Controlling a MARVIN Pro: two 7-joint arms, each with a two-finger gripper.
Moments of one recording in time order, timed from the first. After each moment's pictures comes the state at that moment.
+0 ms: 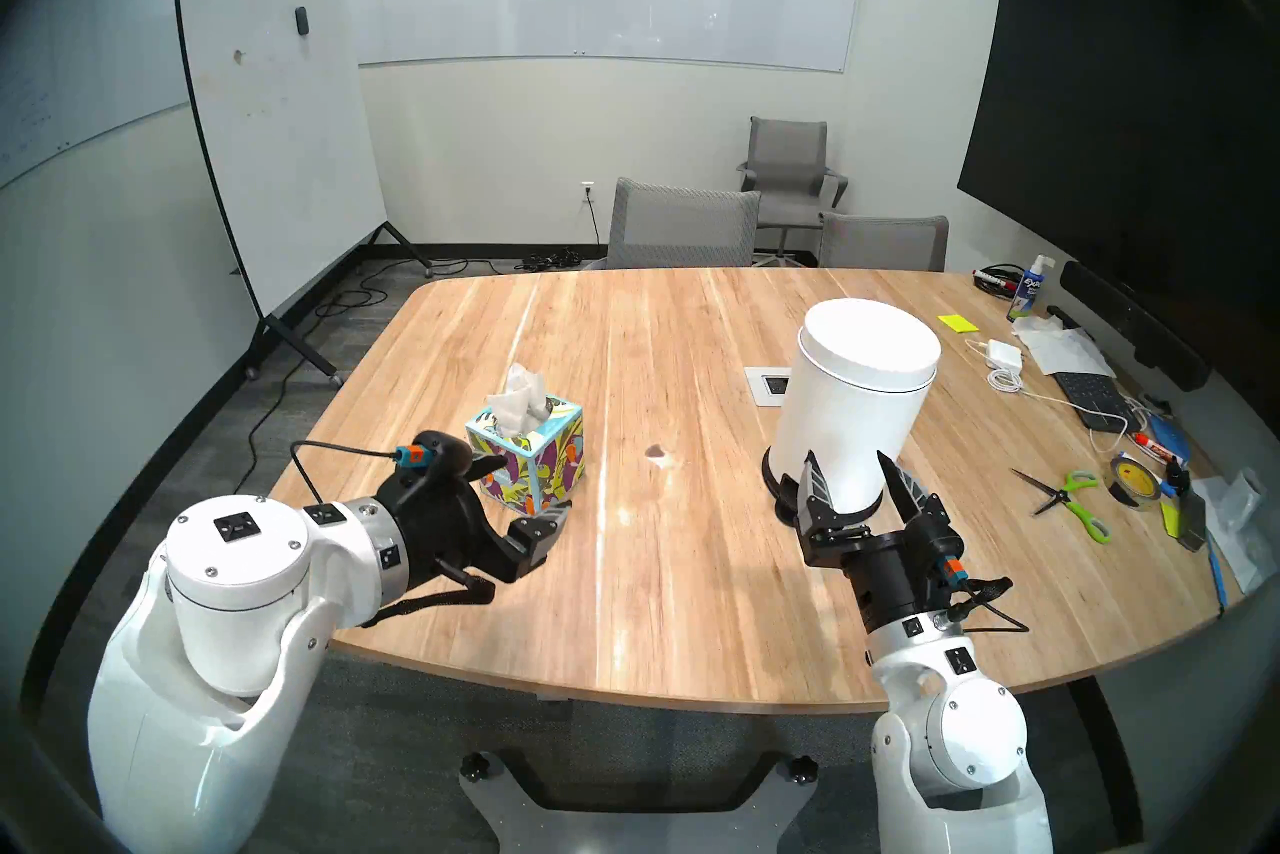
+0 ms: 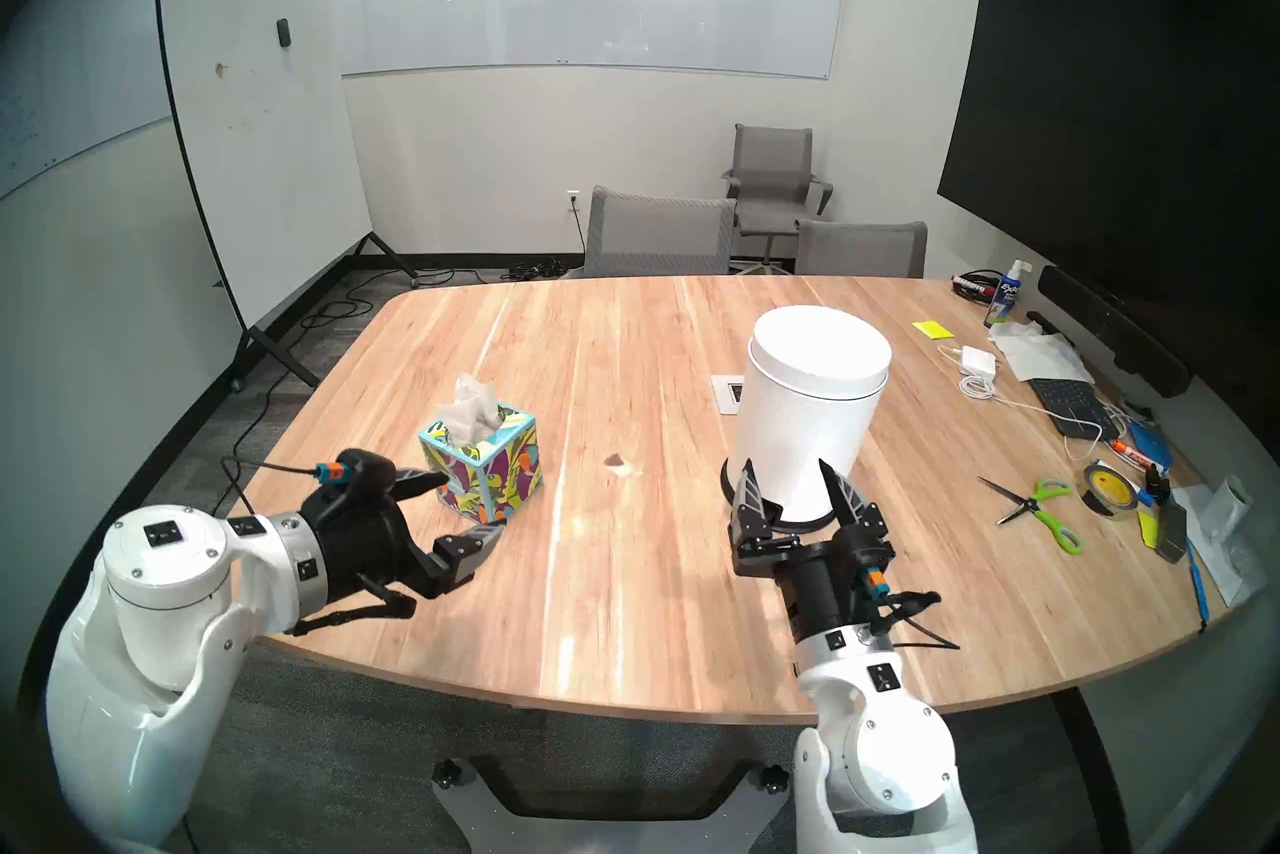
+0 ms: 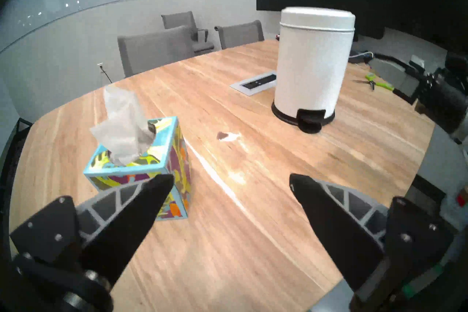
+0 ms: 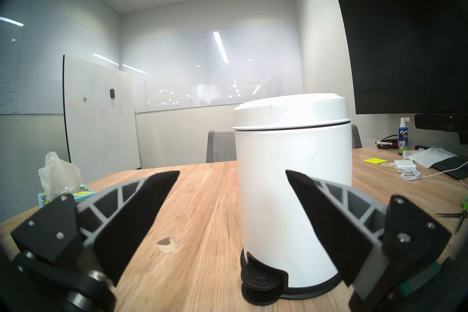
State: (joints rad) left arm 2.01 -1.07 -1.64 -2.38 -0.23 0.75 -0.43; right arm -2.13 -1.64 1.63 -2.11 0.08 -0.20 0.19
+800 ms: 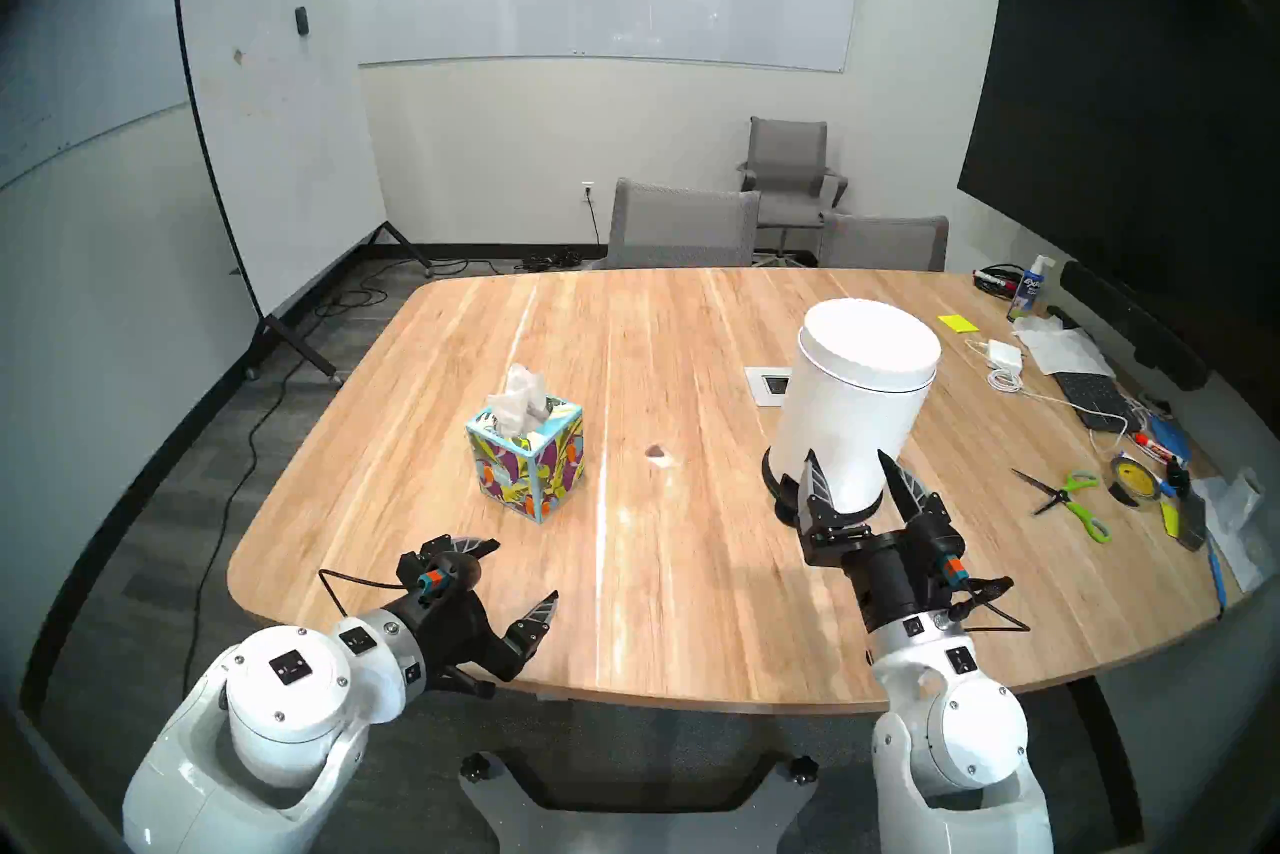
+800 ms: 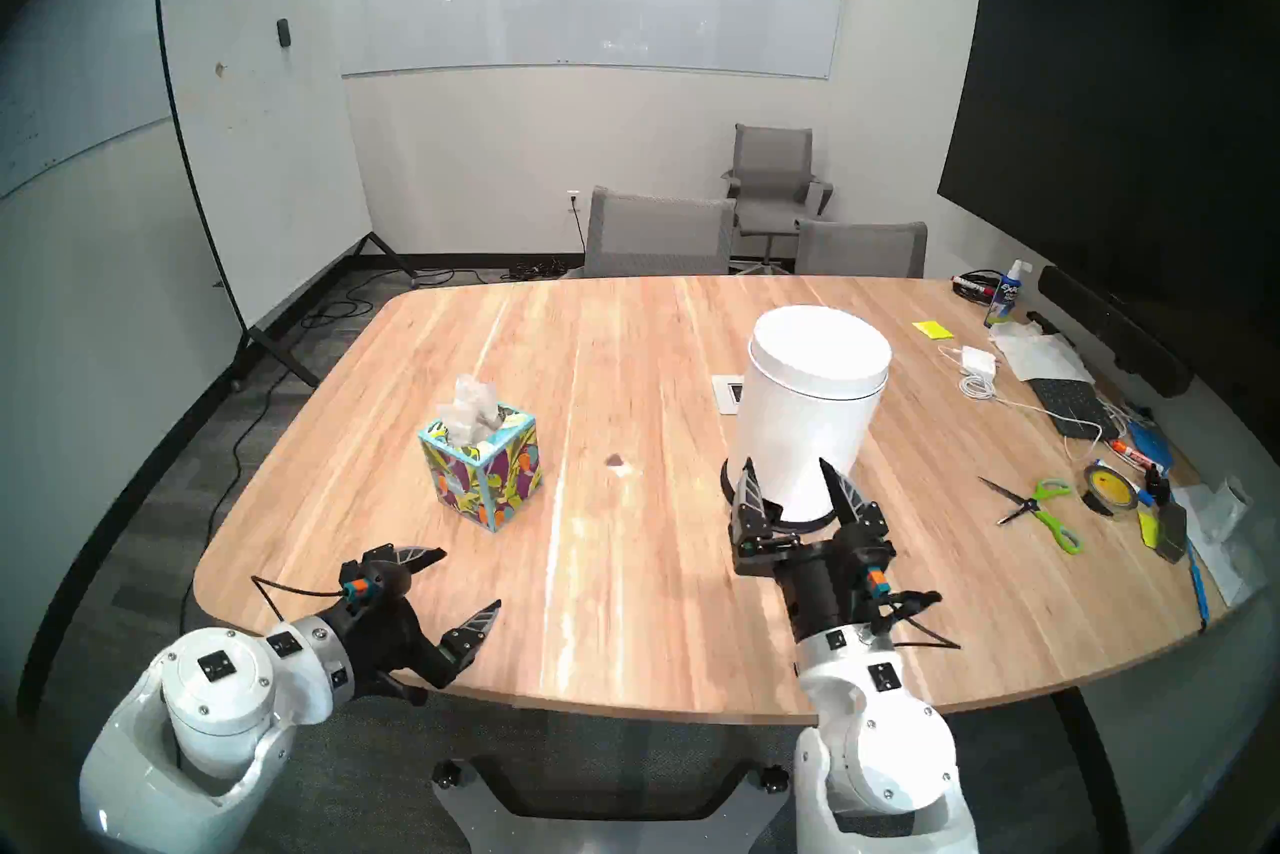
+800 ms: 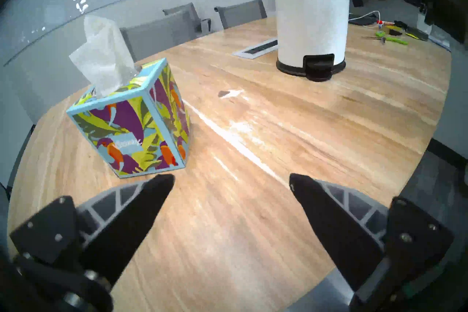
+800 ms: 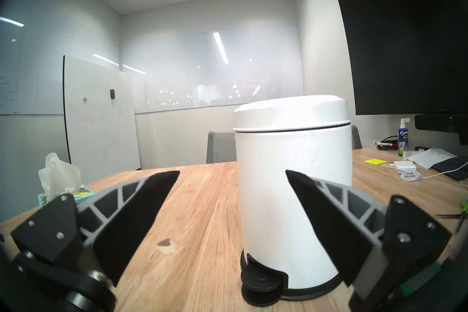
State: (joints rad) left arm 2.21 -1.10 -1.56 -2.27 -0.04 0.37 -0.34; right arm -2.13 -1.64 1.63 -2.11 0.08 -0.19 0.19
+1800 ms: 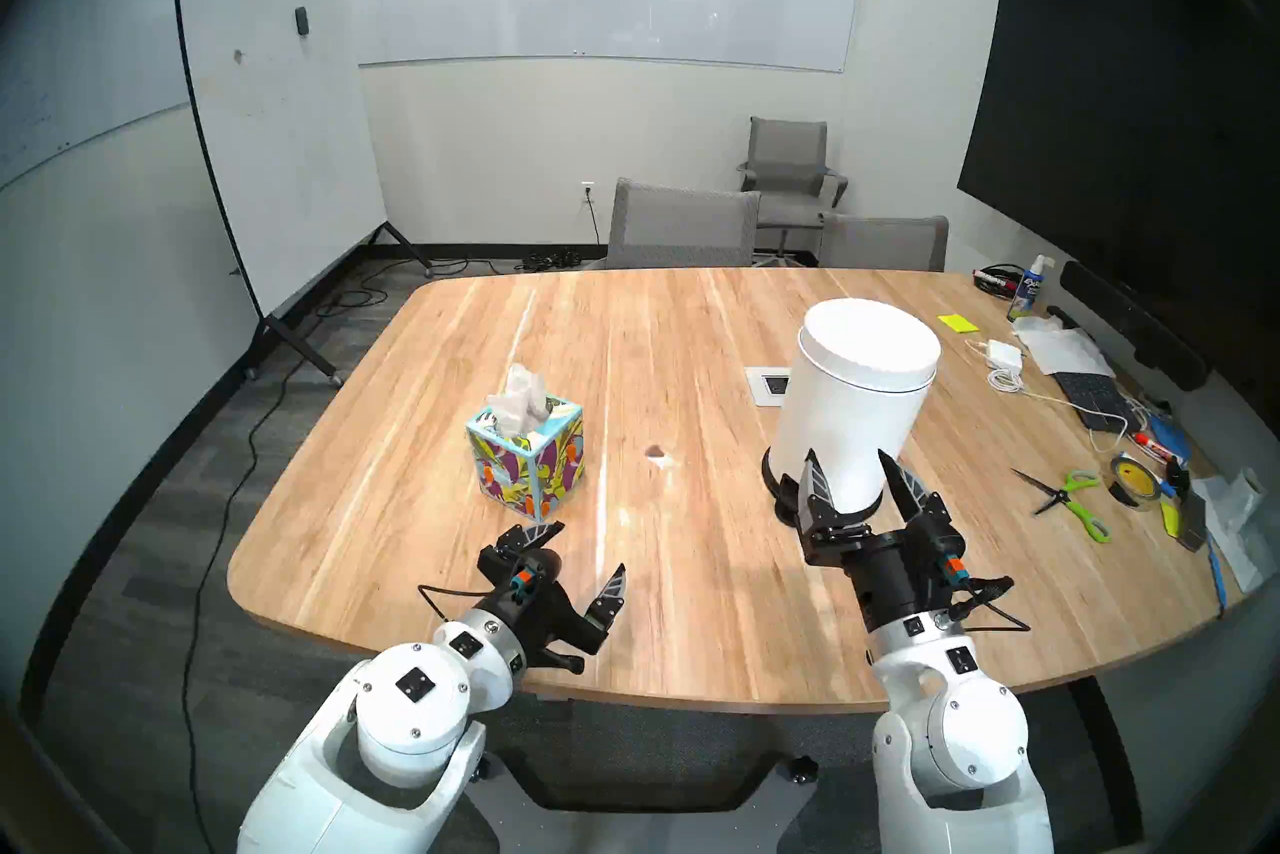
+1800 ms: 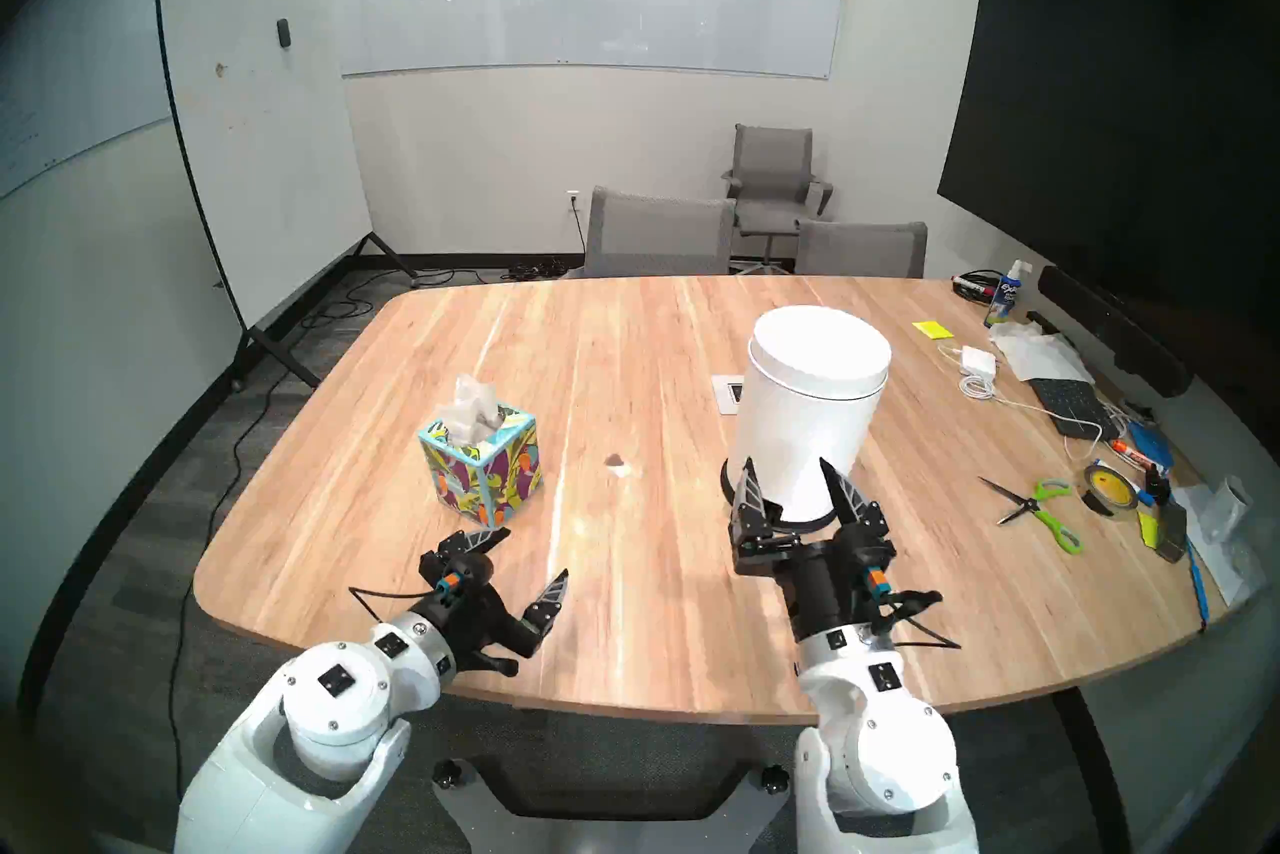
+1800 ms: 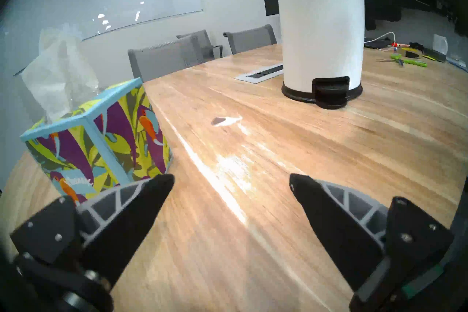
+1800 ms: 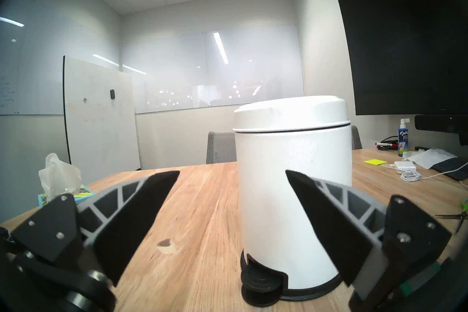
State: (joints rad) left arm 1.98 -1.28 -1.37 -2.01 0.07 0.26 -0.22; right arm -2.13 -1.64 1.63 -2.11 0.08 -0.19 0.19
